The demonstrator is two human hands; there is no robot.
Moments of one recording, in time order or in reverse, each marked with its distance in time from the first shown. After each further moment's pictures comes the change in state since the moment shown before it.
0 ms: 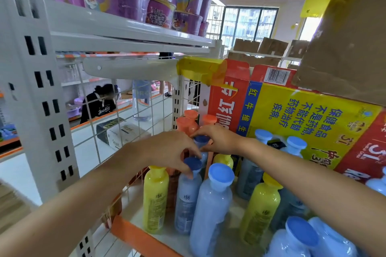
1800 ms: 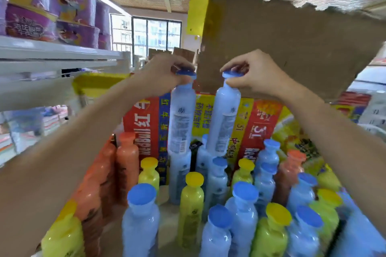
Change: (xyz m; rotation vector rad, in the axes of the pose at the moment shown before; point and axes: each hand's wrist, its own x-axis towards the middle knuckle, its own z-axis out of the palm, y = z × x) left_hand 0.103 0.115 -0.114 -0.368 0.626 0.453; right_hand -0.181 -0.017 -0.185 -0.235 0.752 0.525
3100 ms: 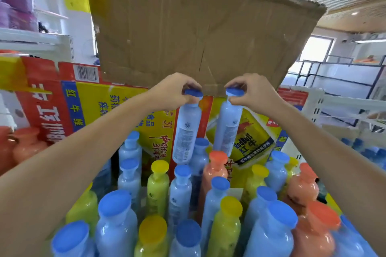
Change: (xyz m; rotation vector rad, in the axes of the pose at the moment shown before) left_hand 0.090 0.093 0.199 -0.070 -0.188 -0.013; right_hand -0.052 0.219 -0.066 -0.088 -0.060 0.098
